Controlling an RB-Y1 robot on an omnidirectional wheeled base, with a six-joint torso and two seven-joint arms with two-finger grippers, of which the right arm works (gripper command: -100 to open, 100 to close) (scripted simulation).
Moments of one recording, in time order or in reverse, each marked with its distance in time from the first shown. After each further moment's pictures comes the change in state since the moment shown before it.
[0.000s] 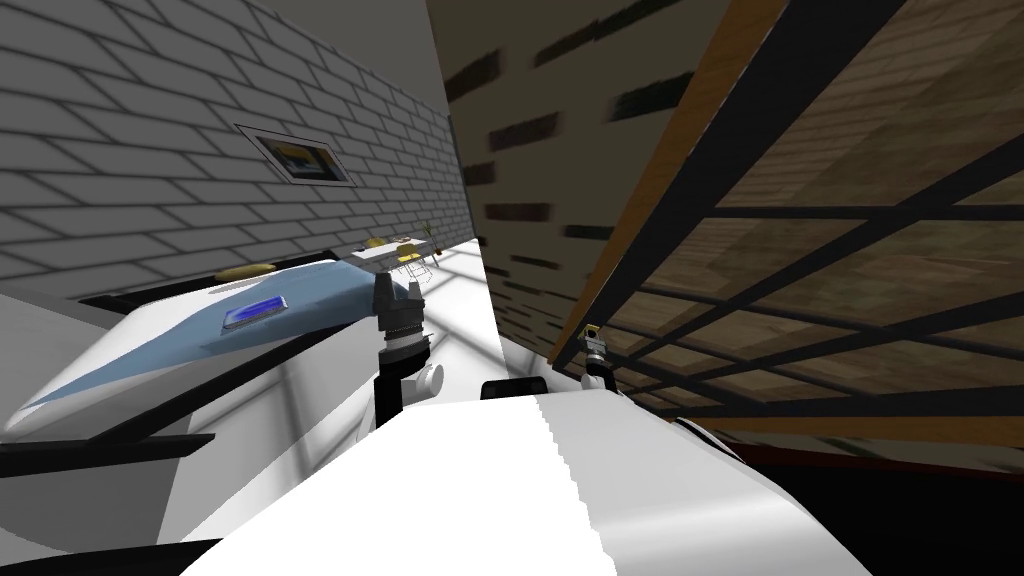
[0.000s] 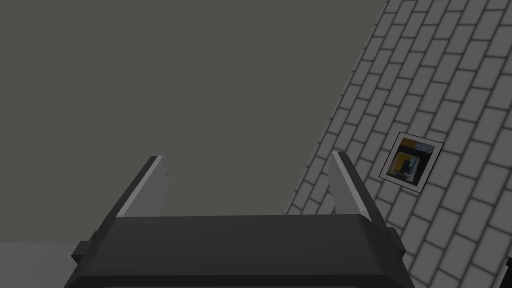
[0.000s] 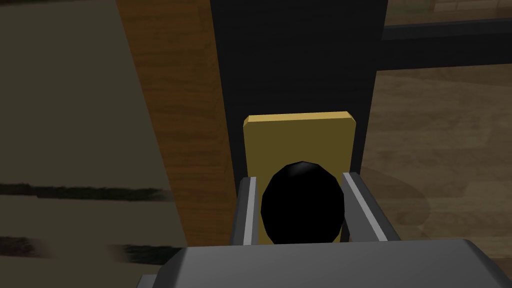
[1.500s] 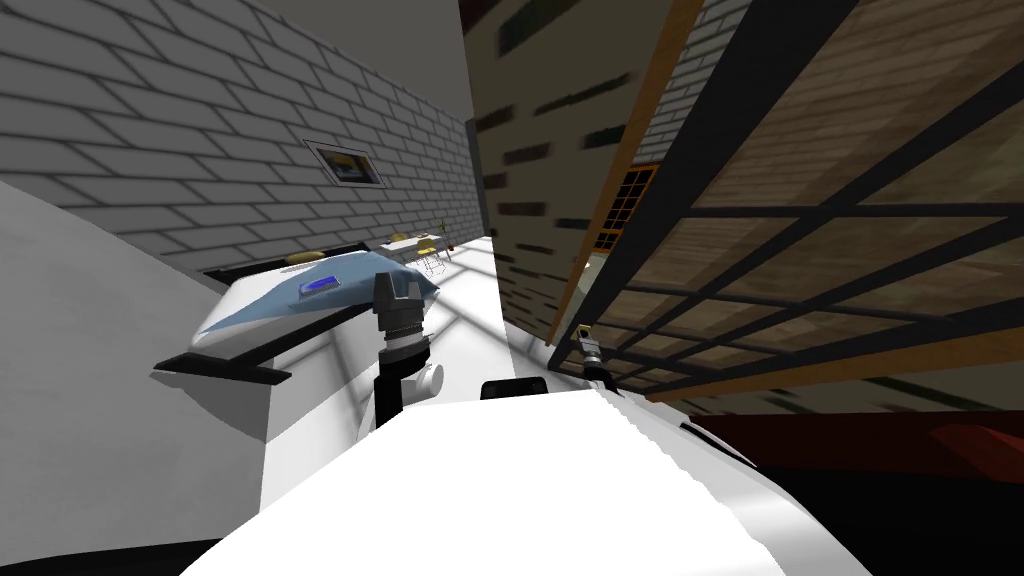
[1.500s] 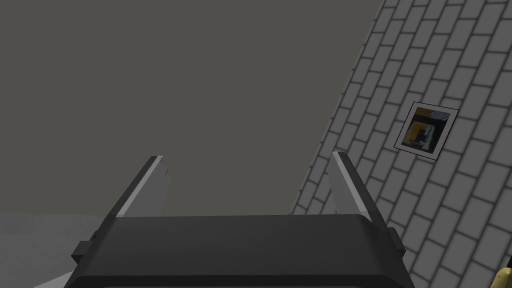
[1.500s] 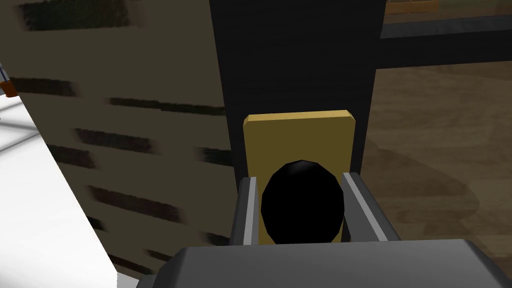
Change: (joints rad) arm 0.031 -0.052 0.126 -0.060 0.061 -0.010 -0.077
